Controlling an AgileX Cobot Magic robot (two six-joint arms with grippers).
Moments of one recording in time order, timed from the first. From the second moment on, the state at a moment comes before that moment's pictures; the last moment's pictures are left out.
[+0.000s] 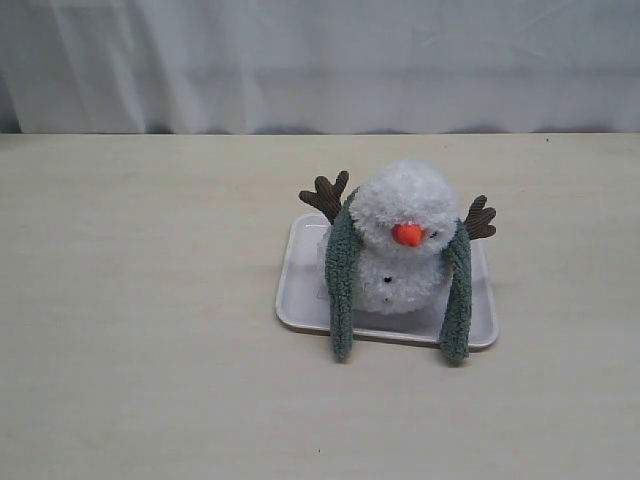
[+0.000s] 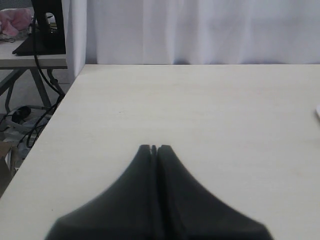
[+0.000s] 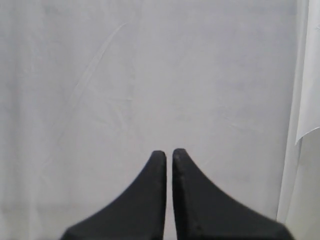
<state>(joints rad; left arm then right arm) 0.06 0.00 0.00 -0.06 0.34 0.08 0.00 0.01 -0.41 -0.10 0.18 0.05</state>
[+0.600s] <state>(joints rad) 0.06 0.00 0.00 -0.06 0.34 0.08 0.00 0.00 -0.22 -0.11 -0.02 0.00</state>
